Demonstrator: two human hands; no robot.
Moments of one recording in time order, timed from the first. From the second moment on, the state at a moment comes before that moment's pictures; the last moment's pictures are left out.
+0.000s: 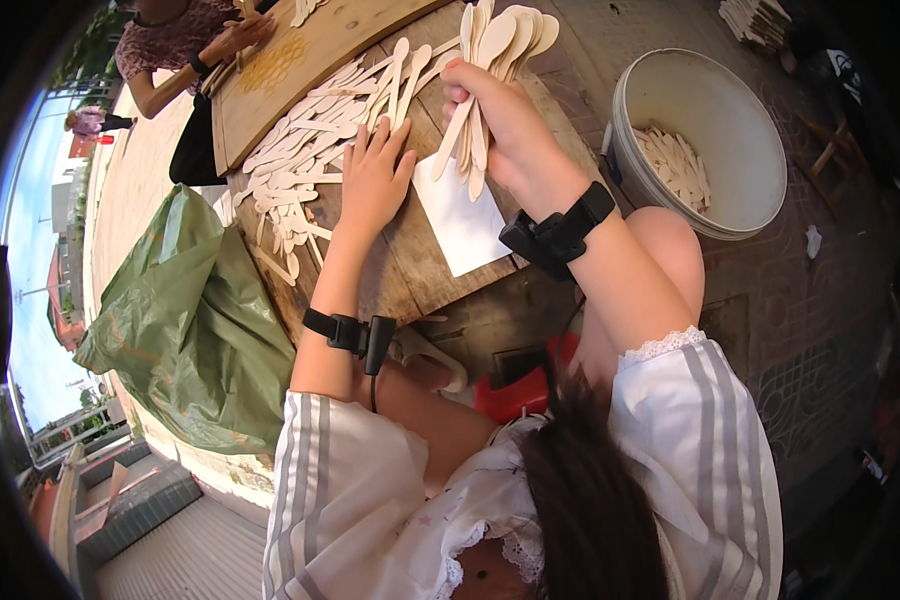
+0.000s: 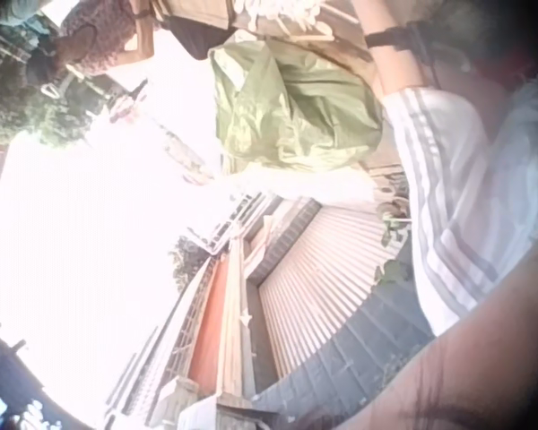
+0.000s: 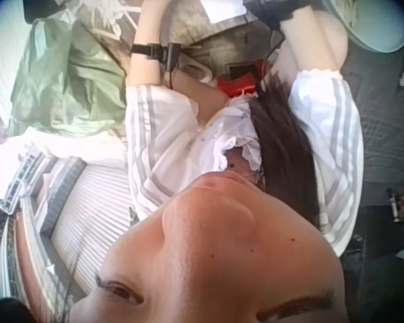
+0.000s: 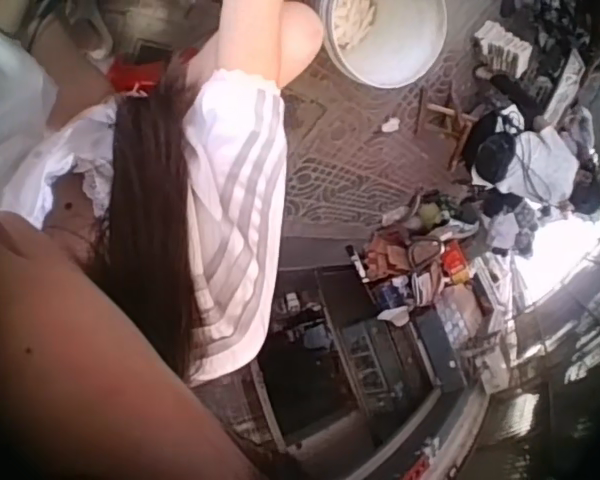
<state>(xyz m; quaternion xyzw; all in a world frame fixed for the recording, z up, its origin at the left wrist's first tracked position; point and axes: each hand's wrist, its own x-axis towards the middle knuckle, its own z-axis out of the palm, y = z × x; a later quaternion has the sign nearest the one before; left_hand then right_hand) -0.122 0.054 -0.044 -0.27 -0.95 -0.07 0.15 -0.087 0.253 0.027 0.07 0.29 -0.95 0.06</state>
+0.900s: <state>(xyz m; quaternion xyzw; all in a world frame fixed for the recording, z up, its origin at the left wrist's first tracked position) -0.088 0.085 -0.016 -0.08 -0.42 -0.83 -0.35 -0.076 0.241 0.050 -0.02 0.52 -0.85 -0.02</state>
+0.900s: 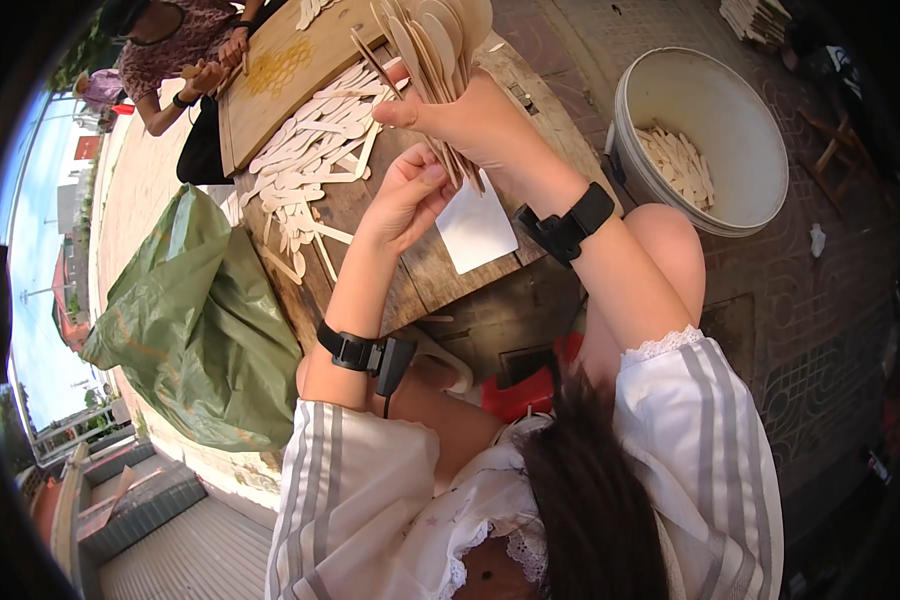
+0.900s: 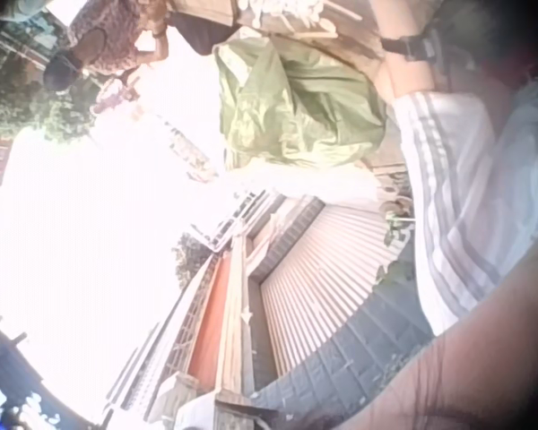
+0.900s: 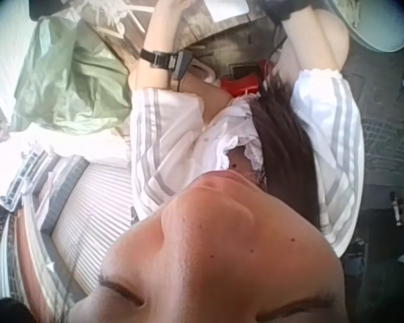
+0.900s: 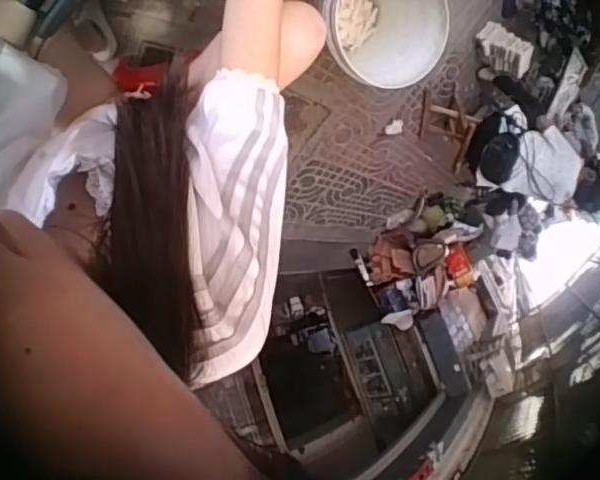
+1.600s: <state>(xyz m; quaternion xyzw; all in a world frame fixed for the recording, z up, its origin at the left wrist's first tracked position) -0.152 0.059 -0.030 -0.11 -0.93 -0.31 0.16 -0.087 0.254 0.066 0.06 0.37 -0.92 -0.11</state>
